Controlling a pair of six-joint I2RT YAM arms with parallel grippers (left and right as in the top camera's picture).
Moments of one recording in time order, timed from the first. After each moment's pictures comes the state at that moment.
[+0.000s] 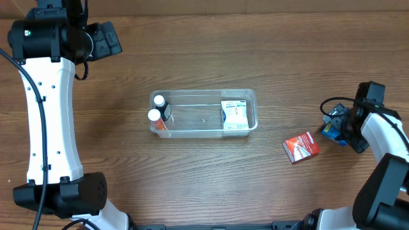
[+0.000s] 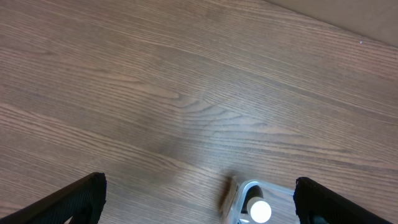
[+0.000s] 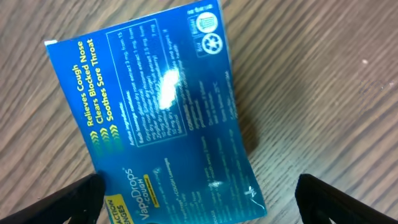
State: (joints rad) left arm 0.06 1.81 2.15 -1.35 -0.06 -0.28; right arm -0.37 1.64 0.95 -0.64 0.14 0.48
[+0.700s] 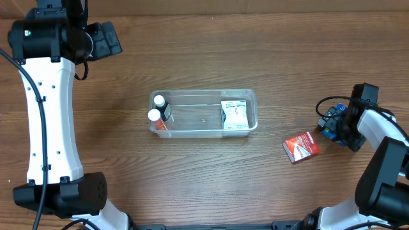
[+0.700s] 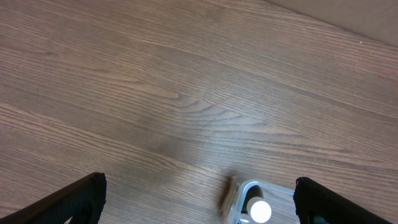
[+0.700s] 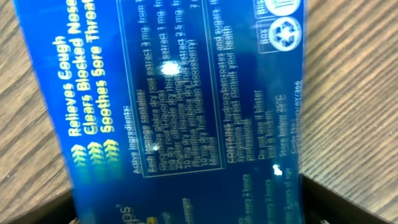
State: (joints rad) left arm 0.06 1.81 2.15 -1.35 -0.06 -0.28; right arm -0.37 1.75 0.95 -0.57 0.10 0.38
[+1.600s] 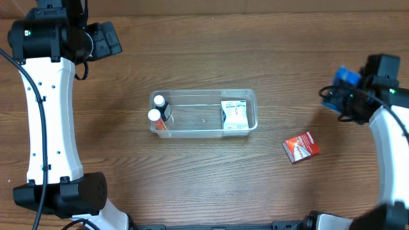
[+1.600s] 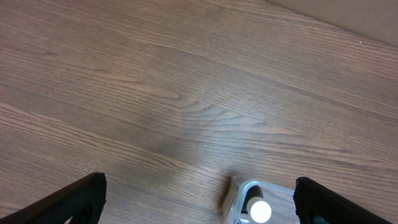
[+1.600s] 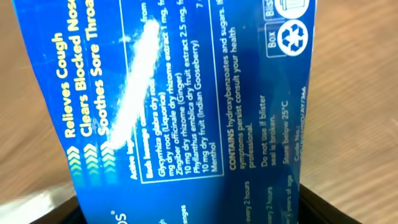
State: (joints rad) left arm 0.06 1.81 2.15 -1.35 -0.06 -0.28; right arm -0.20 1.44 1.27 -0.93 -0.04 0.36
